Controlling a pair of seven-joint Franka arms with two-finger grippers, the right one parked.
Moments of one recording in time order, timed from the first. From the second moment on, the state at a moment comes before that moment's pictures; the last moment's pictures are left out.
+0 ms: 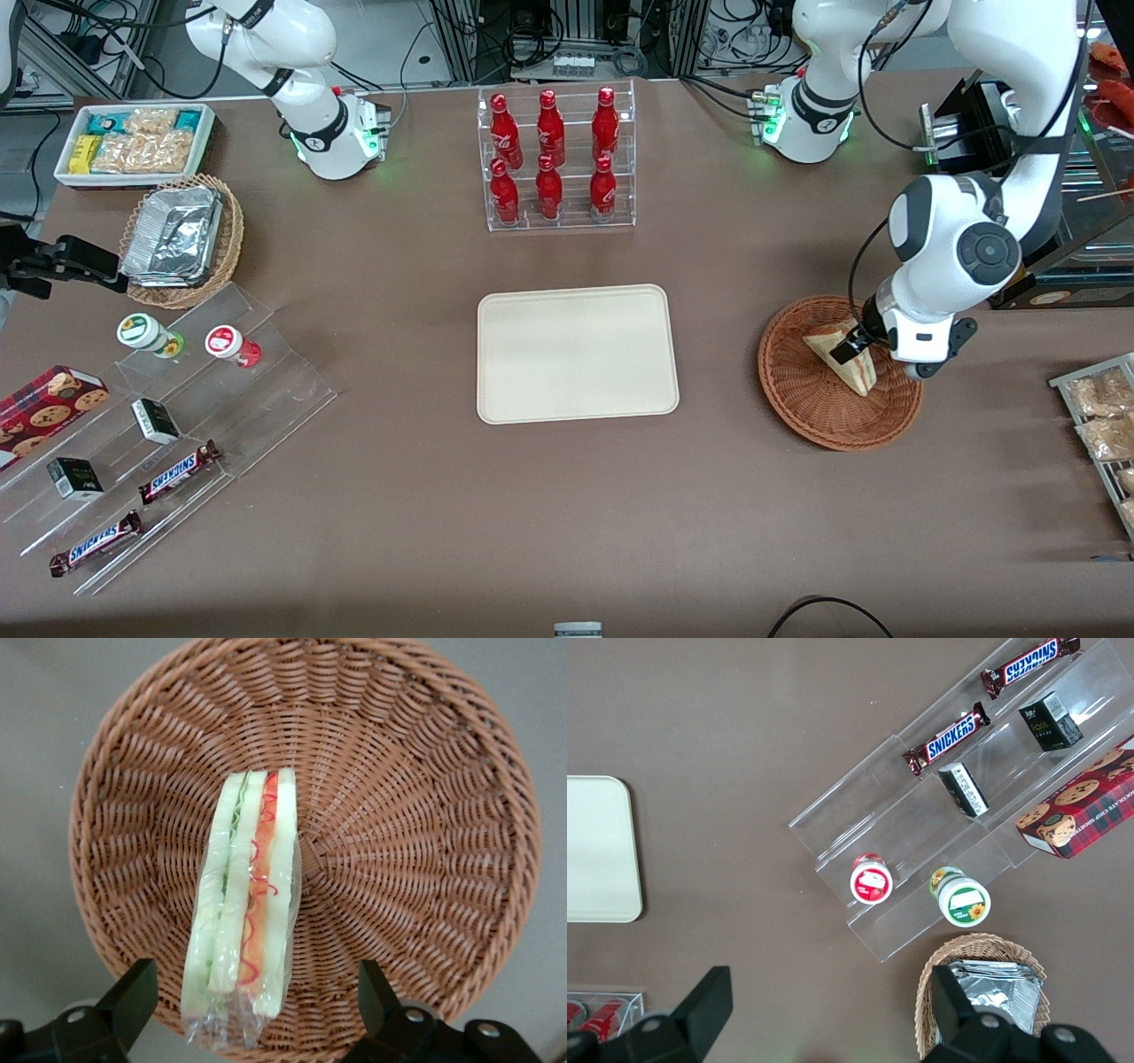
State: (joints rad) arm 0.03 0.18 -0.12 -2.24 0.02 2.36 -0.80
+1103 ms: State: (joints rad) arm 0.03 0.09 -0.17 -2.28 0.10 2.26 -0.80
